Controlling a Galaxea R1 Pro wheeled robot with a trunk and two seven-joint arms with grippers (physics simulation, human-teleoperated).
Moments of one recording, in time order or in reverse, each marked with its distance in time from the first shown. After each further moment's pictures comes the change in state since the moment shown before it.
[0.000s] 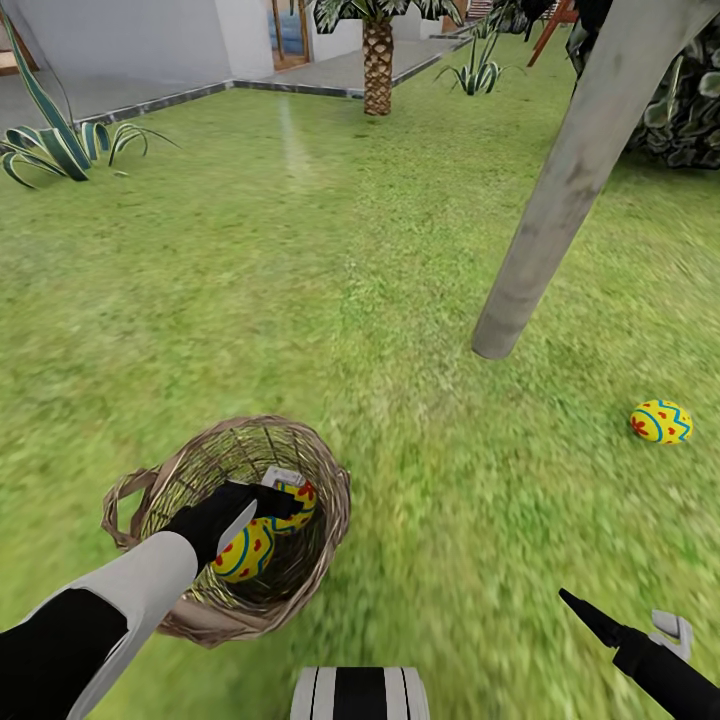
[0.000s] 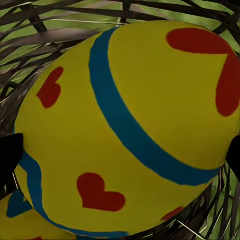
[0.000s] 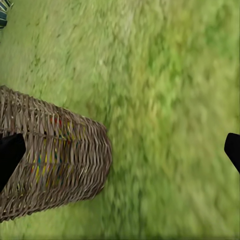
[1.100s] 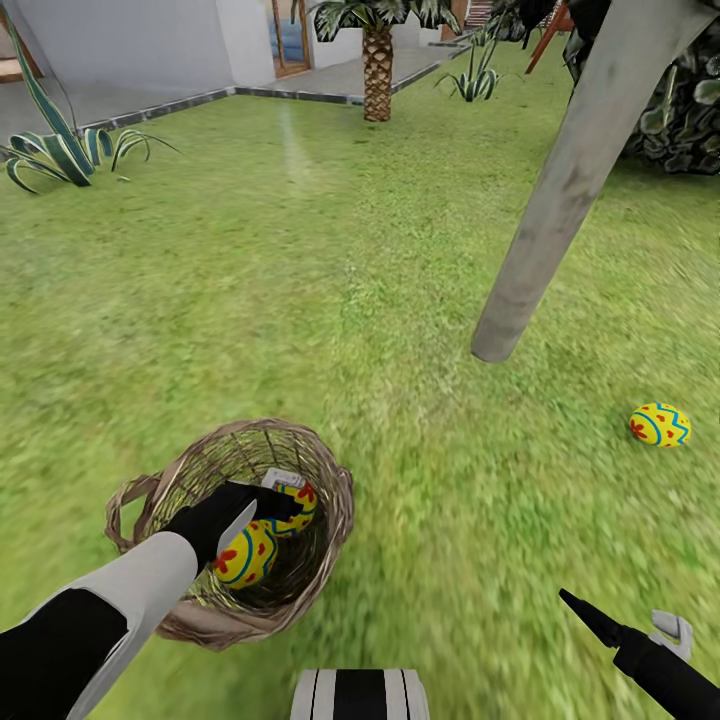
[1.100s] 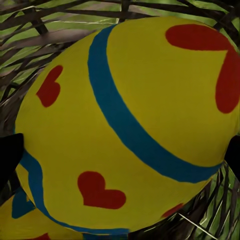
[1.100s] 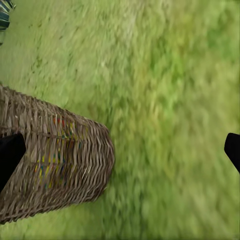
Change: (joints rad) left arm 0.001 0.000 0.001 0.000 0.008 0.023 -0.005; right arm 0.001 -0.001 0.000 0.000 0.000 0.000 0.000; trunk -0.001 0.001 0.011
